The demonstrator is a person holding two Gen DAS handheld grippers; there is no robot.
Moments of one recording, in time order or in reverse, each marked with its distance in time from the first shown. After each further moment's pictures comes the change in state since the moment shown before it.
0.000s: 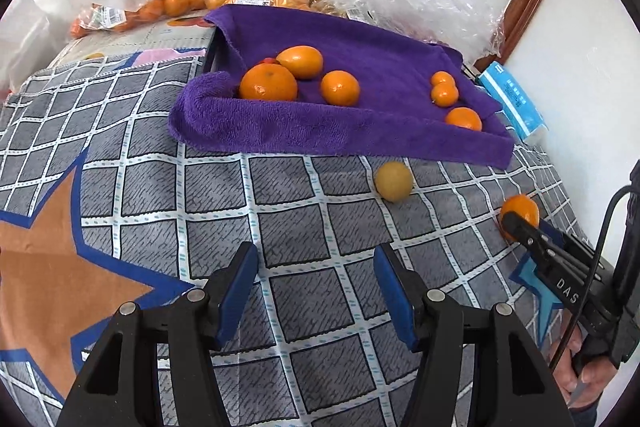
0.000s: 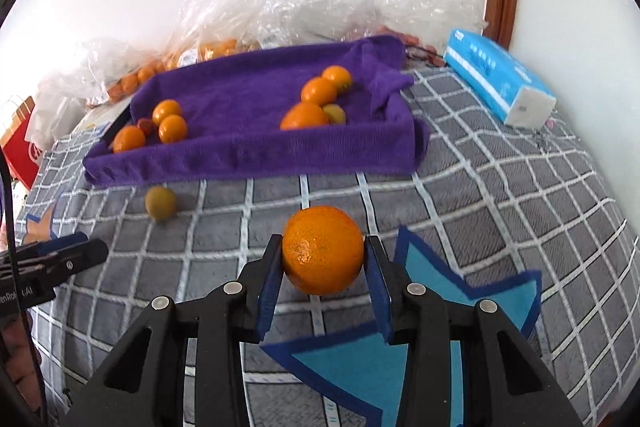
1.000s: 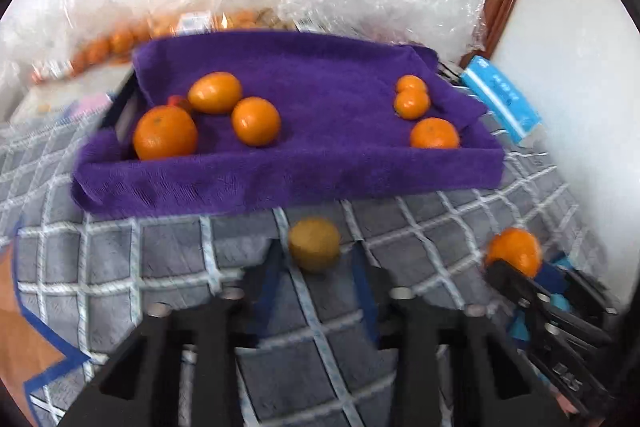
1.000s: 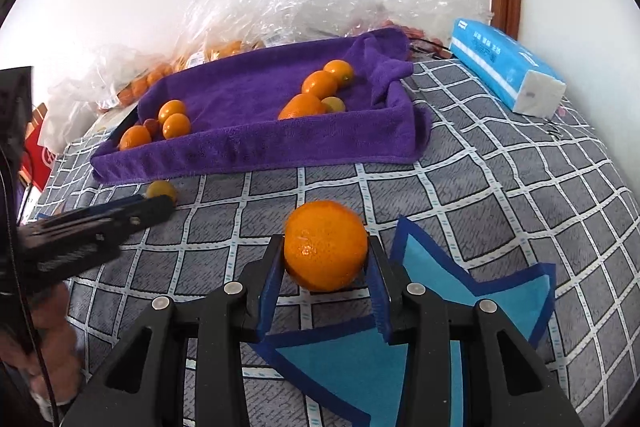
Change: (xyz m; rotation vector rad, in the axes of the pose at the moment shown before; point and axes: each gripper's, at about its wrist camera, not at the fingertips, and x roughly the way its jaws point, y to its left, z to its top) left arm 0.040 -0.062 0.024 0.105 -0.068 0.038; right arm 0.005 -0.010 -0.008 0.018 -0.017 0.073
